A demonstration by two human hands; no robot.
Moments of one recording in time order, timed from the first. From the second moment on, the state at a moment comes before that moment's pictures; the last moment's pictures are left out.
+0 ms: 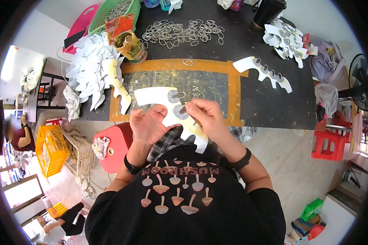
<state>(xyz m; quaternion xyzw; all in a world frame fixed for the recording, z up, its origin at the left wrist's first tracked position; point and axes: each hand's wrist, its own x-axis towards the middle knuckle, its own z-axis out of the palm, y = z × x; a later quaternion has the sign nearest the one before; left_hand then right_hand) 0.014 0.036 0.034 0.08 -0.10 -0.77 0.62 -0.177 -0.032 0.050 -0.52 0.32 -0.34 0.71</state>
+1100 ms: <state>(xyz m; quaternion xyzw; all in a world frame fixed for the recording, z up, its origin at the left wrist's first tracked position) 0.015 0.046 0.009 0.49 -0.26 -0.53 0.64 -0.194 -0.073 0.034 -0.84 0.41 -0.22 0.29</state>
